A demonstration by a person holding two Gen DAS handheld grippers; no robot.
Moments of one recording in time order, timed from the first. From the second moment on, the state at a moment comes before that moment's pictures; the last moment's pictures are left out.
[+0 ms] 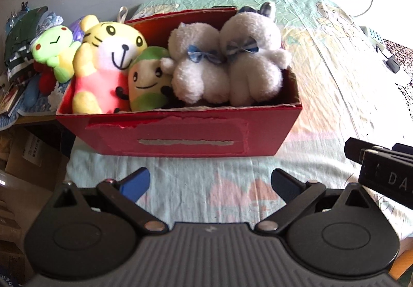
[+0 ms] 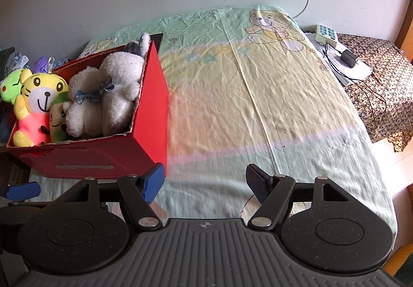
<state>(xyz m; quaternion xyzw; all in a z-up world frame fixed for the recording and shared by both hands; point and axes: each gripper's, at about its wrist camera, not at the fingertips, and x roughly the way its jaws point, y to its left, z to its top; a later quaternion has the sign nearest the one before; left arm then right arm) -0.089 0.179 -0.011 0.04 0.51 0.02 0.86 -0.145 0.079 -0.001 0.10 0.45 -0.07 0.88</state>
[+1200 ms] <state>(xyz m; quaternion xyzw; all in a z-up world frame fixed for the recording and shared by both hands) -0.006 0.335 0.016 0.03 0.47 0.08 0.88 -0.039 0.209 0.024 0.07 0.41 -0.04 0.91</state>
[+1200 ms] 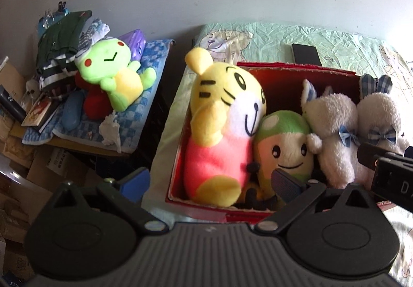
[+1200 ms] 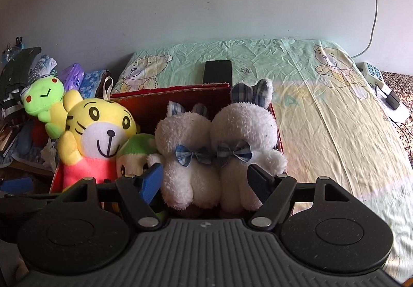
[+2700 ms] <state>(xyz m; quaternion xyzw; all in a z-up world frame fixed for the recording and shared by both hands) 0.047 0.330 0.010 0.01 0.50 0.03 0.86 0.013 0.204 0.034 0.08 0.47 -0.05 0.88</state>
